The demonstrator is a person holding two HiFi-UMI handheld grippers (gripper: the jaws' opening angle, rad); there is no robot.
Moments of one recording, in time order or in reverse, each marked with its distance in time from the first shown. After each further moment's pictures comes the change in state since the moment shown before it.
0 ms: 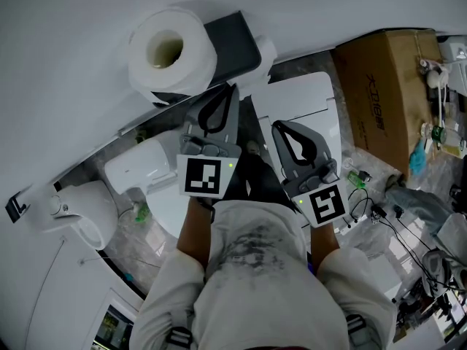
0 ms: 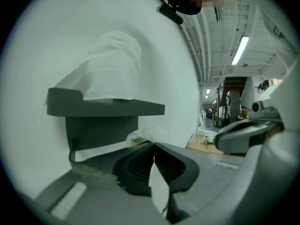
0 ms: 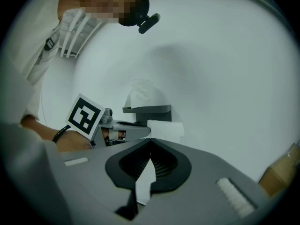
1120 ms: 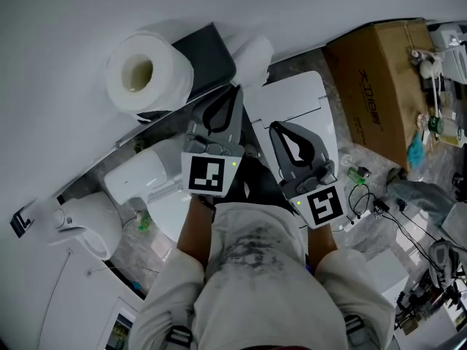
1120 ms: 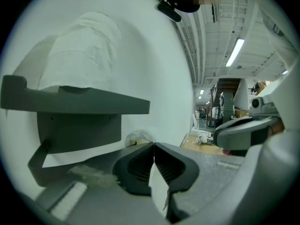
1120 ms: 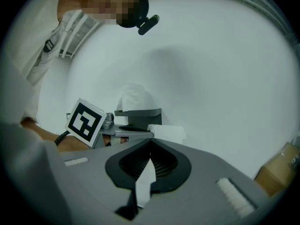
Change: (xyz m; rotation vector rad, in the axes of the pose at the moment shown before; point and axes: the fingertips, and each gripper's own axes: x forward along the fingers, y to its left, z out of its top) left arm 0.031 -0.031 0.003 0.014 -0.003 -0.082; right arm -0.013 -0.024 0.005 0.014 -0.026 -0.066
